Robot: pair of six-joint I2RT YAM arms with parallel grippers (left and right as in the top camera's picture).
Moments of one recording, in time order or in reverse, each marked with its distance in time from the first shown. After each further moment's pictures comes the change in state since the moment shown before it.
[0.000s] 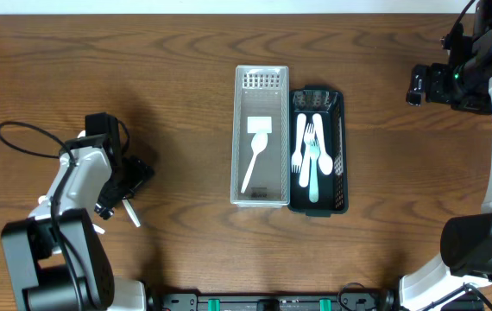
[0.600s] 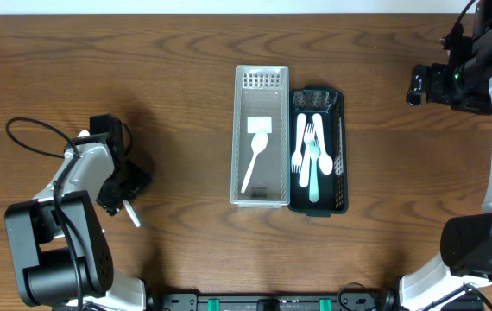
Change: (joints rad) left arm 0.000 0.066 0.000 0.018 -0.002 0.027; right arm 0.000 0.000 0.000 -0.003 0.000 0.000
